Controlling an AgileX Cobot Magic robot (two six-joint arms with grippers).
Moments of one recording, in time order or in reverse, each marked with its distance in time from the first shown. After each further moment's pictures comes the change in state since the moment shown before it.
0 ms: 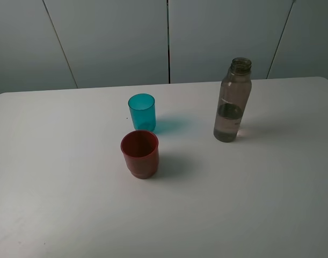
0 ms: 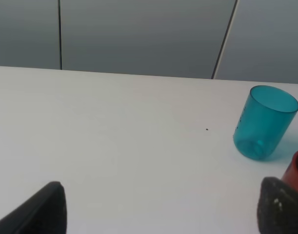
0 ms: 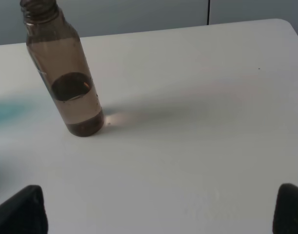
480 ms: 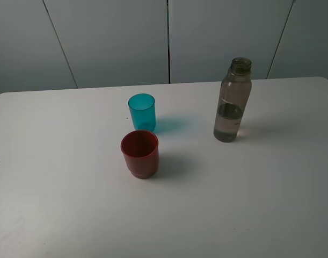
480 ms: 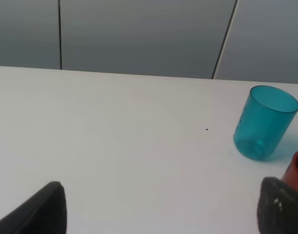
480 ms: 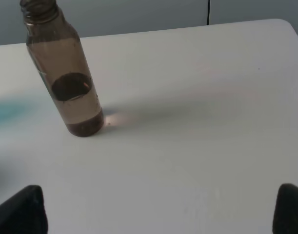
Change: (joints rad) left arm 0.000 0.000 0.000 0.000 0.000 0.000; right arm 0.000 0.004 0.000 0.000 0.000 0.000
